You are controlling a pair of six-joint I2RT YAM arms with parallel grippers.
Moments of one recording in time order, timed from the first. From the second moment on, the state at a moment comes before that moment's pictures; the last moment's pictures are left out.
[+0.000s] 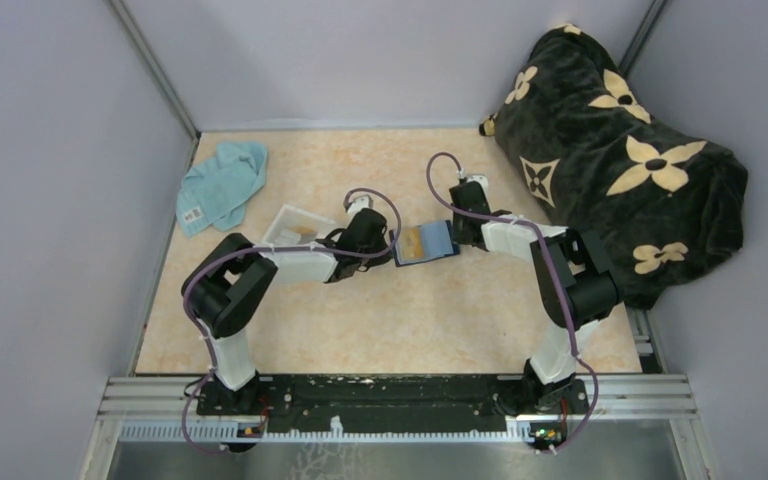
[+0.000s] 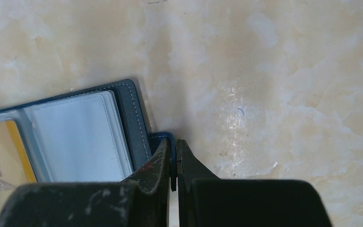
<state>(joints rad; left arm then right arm) -0.76 1.83 0.94 0.17 -0.24 -0.83 0.40 1.75 0.97 -0.12 0.27 0.35</state>
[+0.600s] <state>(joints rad) -0.76 1.98 1.20 -0.01 -0.30 -0.77 0.41 1.73 0.96 -0.14 0.28 0.34</state>
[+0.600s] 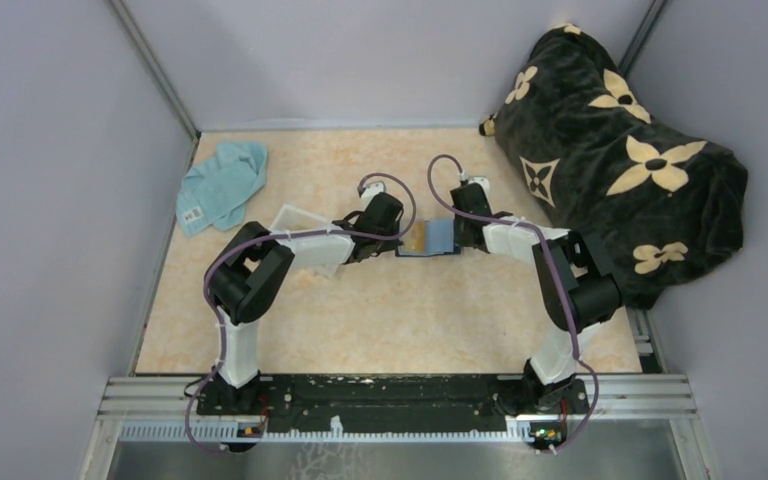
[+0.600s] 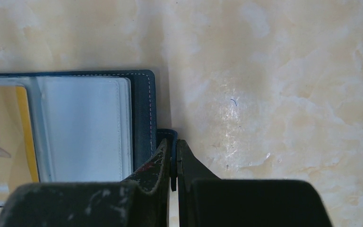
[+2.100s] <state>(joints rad) -0.72 1.88 0.98 0.18 -0.18 -0.89 0.67 1.81 1.17 -0.19 0.19 0.39</state>
